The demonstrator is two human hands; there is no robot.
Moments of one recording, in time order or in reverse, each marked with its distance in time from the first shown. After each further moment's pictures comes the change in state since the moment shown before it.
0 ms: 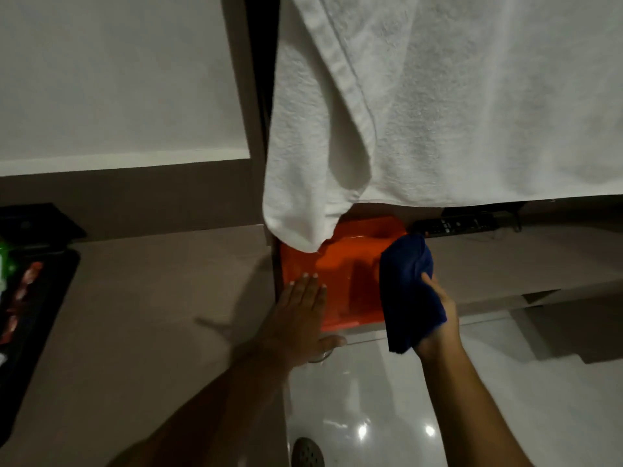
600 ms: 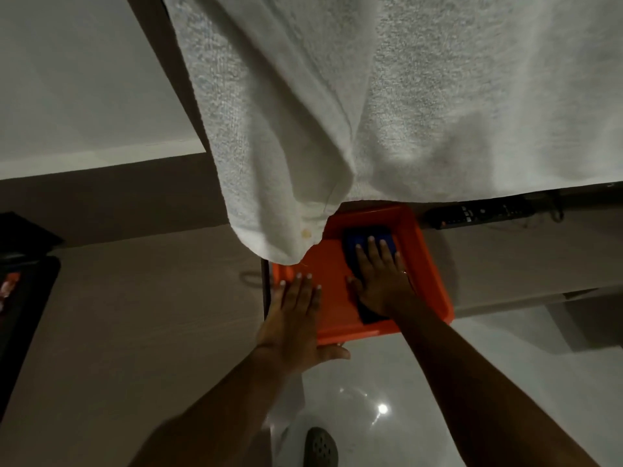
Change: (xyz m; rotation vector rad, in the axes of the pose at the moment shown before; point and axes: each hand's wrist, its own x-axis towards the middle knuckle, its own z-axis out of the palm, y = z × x) left_hand 0.030 0.000 0.016 0.075 -0.138 -0.092; right_hand 0.153 0.025 -0.010 -2.093 -0.176 -0.559
